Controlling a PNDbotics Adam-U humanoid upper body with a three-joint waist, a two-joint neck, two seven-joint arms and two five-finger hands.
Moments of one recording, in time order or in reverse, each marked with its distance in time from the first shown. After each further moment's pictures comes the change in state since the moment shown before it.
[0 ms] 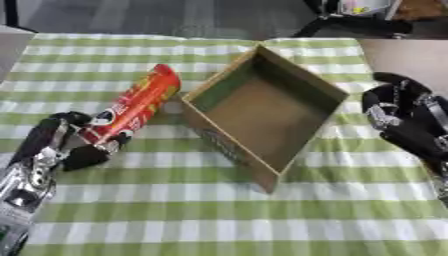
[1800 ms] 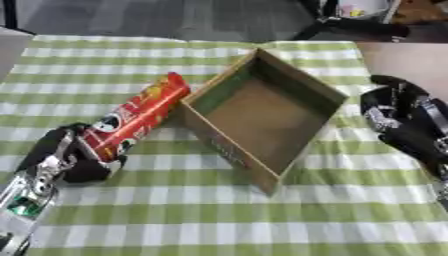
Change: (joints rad) left arm 0.006 -0.001 -0.018 0.009 0.046 -0.001 0.036; right arm -0.002 0.003 0.000 0.000 0.000 -0.001 0.013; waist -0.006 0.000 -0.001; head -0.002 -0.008
